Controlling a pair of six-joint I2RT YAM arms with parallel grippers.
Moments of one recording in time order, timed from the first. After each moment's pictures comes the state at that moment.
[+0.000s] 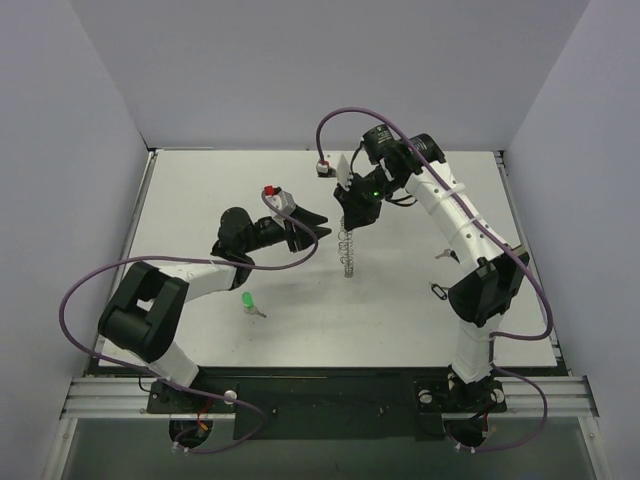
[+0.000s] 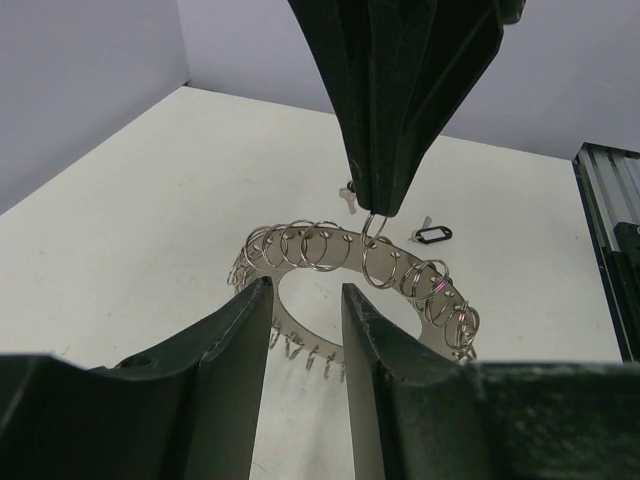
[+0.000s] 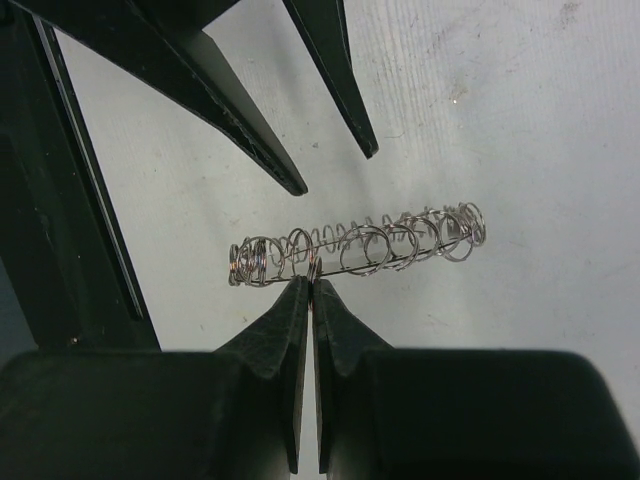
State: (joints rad) left arm -0.47 1.60 0.75 1.05 0.78 -0.21; right arm 0.52 1.90 2.05 -1.32 -0.54 -0.66
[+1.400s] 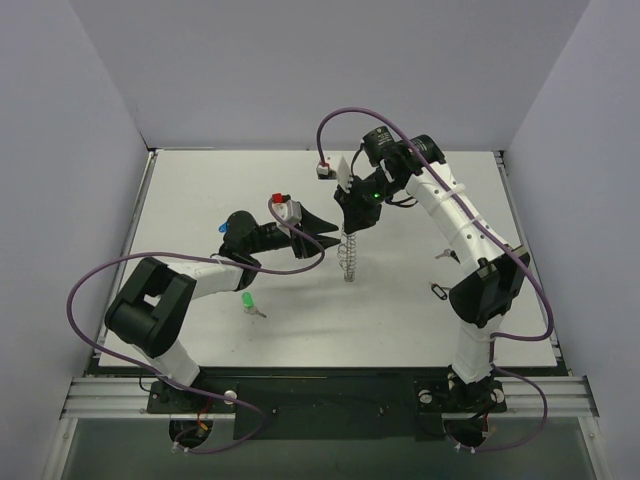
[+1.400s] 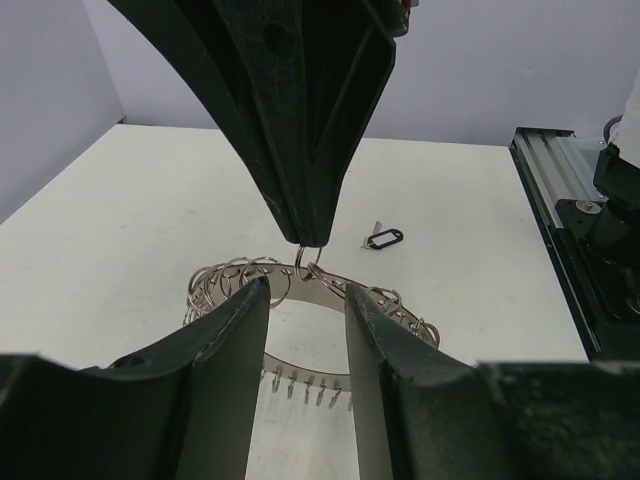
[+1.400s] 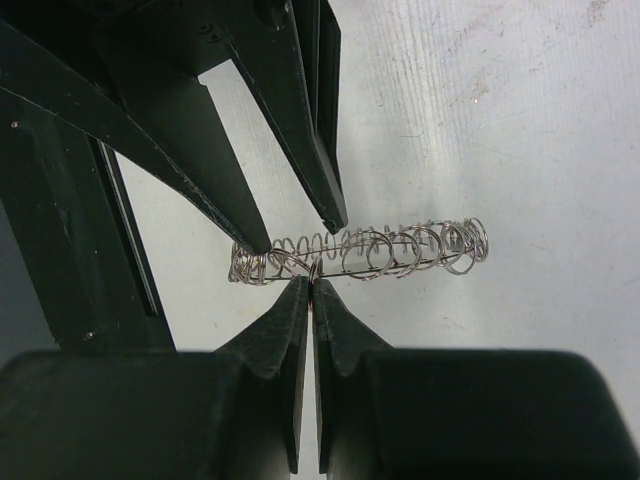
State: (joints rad) left arm -0.52 1.66 0.77 1.15 0.90 -0.20; right arm 0.52 1.89 2.04 -1.33 -0.57 -0.66
